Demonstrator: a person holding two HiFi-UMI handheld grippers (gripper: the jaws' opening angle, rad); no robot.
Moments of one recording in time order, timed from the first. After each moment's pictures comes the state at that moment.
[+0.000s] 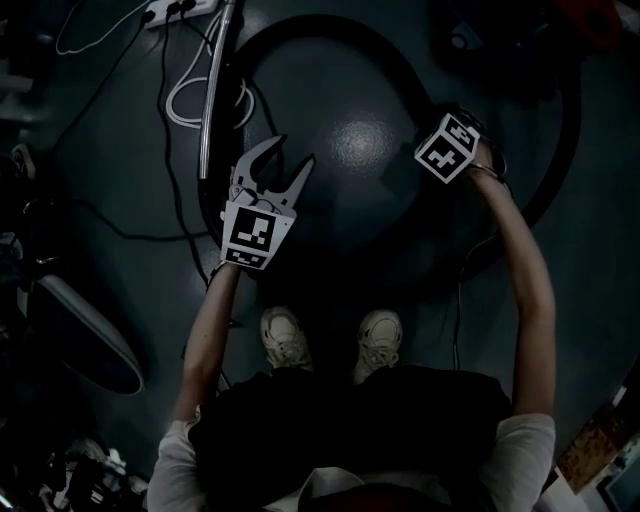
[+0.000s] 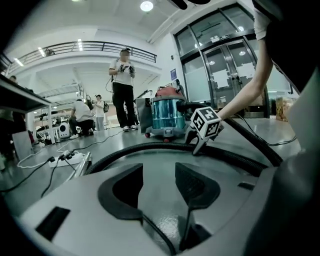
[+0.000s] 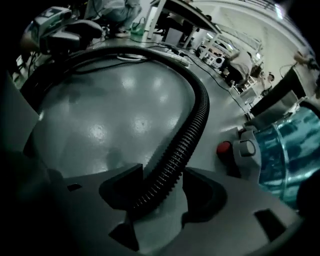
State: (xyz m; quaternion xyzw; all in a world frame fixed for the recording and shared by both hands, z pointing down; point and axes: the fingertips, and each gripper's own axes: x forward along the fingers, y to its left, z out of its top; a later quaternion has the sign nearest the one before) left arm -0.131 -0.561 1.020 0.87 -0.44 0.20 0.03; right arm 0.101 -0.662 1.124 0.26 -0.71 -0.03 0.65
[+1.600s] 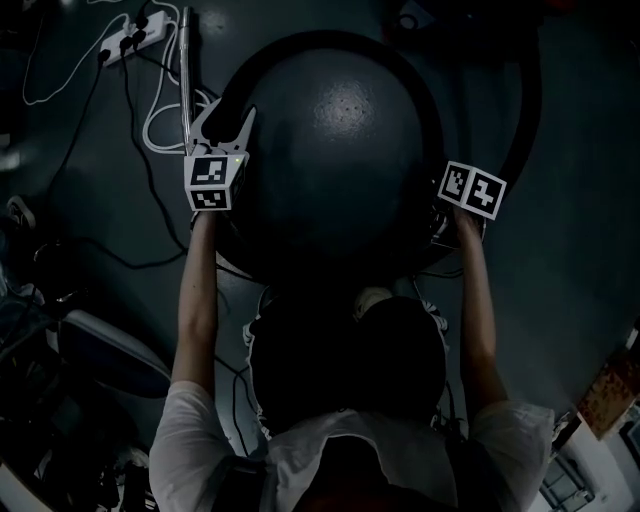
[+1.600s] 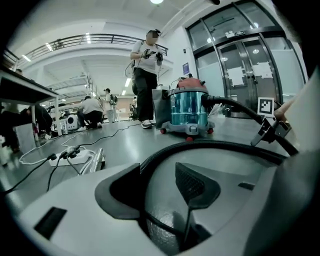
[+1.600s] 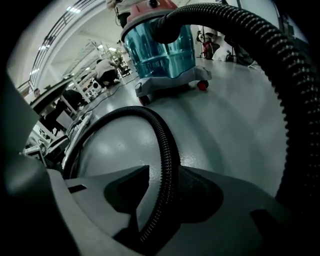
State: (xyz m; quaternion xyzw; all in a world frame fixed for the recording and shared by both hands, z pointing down) left arm -0.173 -0.678 1.026 0.85 -0.48 0.20 0.07; right arm 0.203 -0.553 1.086 0.61 -0.58 0.47 0.27
